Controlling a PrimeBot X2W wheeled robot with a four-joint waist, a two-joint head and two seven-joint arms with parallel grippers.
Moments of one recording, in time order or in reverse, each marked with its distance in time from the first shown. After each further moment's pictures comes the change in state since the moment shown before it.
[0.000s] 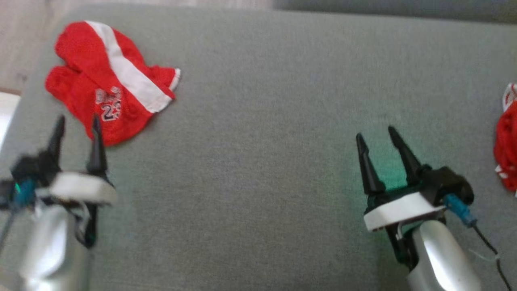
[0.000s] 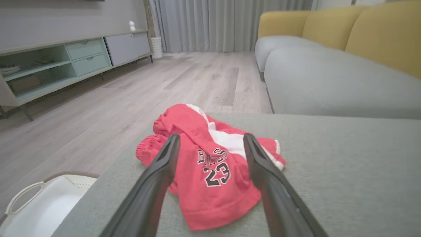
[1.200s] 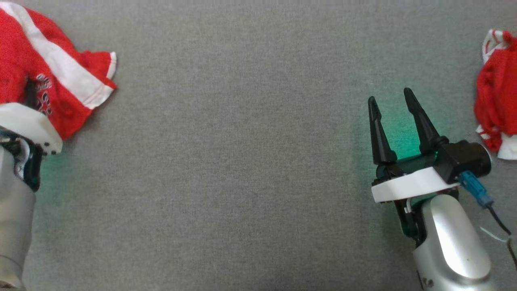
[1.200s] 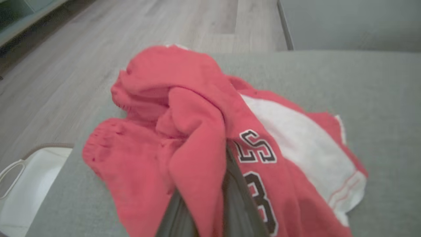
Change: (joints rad) left arm -0.468 0.222 -0.312 0.553 -0.272 0.000 0.202; right arm -0.085 -0.003 -0.038 -0.076 -0.042 0.000 0.000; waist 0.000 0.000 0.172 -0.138
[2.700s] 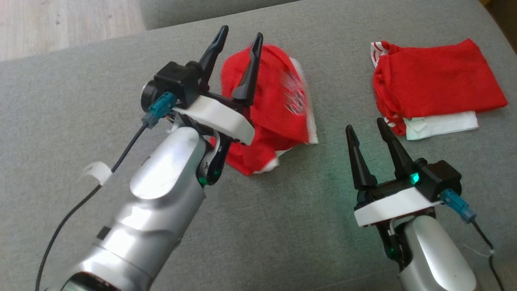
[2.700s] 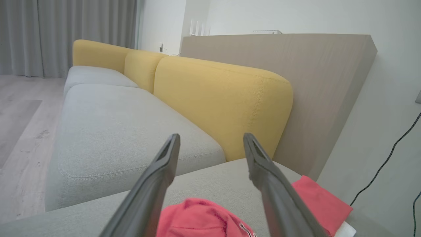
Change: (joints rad) left arm 0.065 -0.377 -0.361 -0.528 -0.142 0.134 -0.191; right arm 0.062 0.001 0.106 0.045 0.150 0.000 0.000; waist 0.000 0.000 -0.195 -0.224
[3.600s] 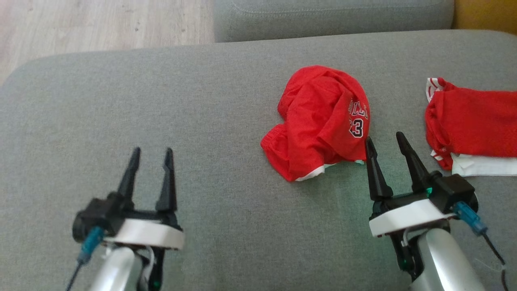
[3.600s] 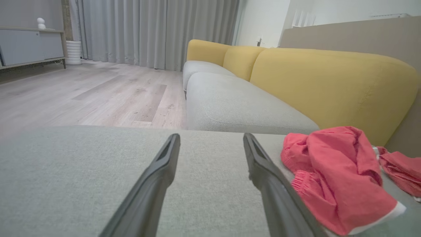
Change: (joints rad) left arm 0.592 0.164 0.300 -0.288 0.160 0.026 -0.064; right arm 0.055 0.001 -0.086 0.006 -0.046 0.000 0.000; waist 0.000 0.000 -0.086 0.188
